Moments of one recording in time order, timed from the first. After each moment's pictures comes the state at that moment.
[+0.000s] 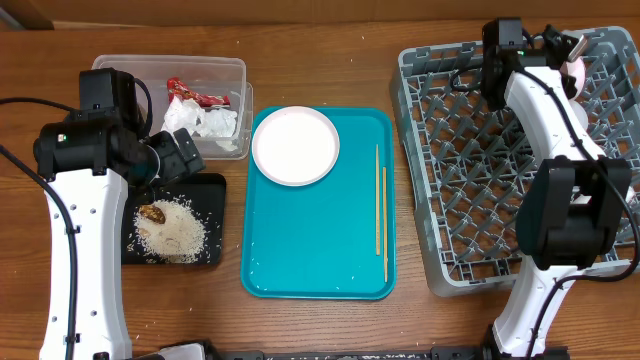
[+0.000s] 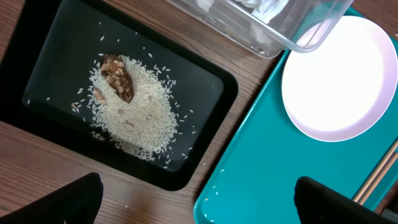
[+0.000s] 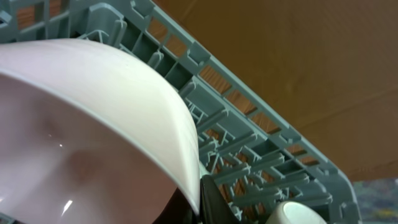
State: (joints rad) left arm 0.12 1.46 1.53 -1.35 0.02 -0.39; right arm 0.00 2.13 1.79 -0.96 1.09 0.61
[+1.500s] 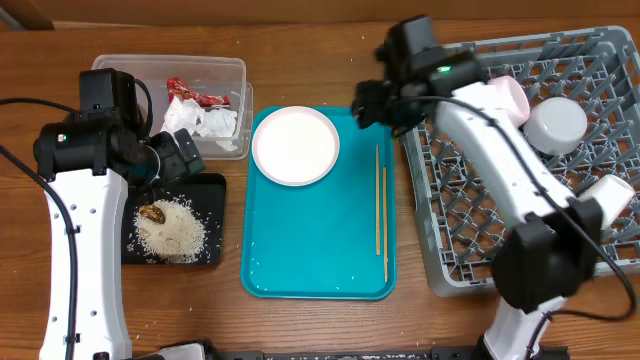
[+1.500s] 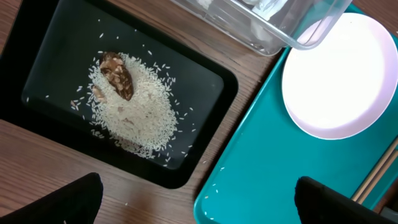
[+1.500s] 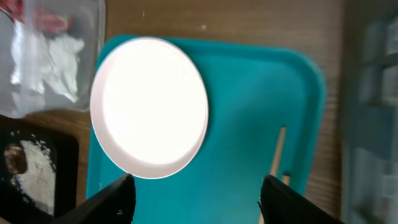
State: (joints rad) left arm 0.12 1.46 1.53 -1.35 0.02 -0.39; right arm 0.38 1.97 1.80 -0.97 -0.24 0.36
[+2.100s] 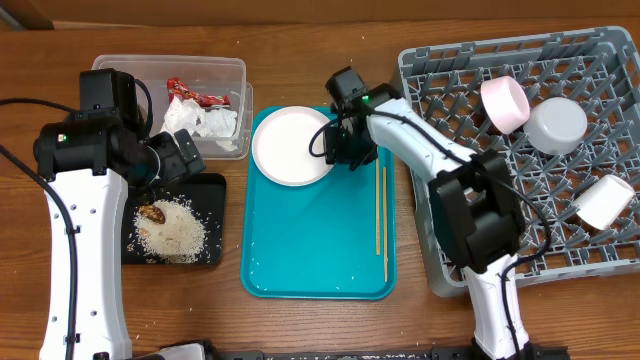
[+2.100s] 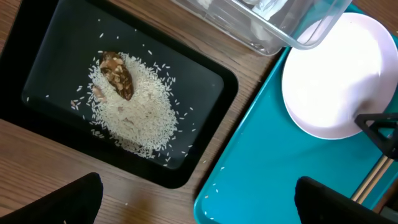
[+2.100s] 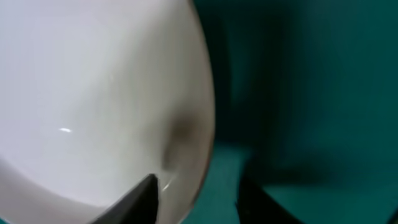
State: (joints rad) left arm 0.12 1.46 1.53 -1.35 0.02 -0.39; right arm 0.50 2.28 1.79 -0.91 -0.19 0.44
